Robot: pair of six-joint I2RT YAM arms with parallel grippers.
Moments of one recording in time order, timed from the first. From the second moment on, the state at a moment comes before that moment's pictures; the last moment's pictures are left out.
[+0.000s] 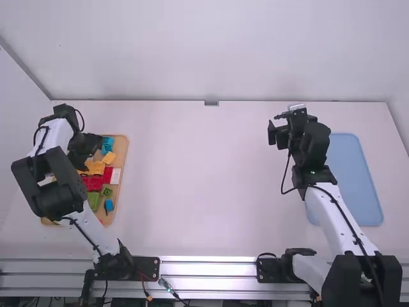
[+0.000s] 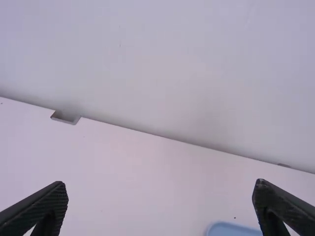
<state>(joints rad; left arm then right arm) 0.49 1.97 1.53 -1.00 -0.03 -0.80 0.03 1.23 0.75 0.19 -0.10 -0.24</state>
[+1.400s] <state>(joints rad) 0.49 1.97 1.30 -0.69 -0.04 -0.96 0.03 1.23 0.75 0.17 -0.10 -0.24</state>
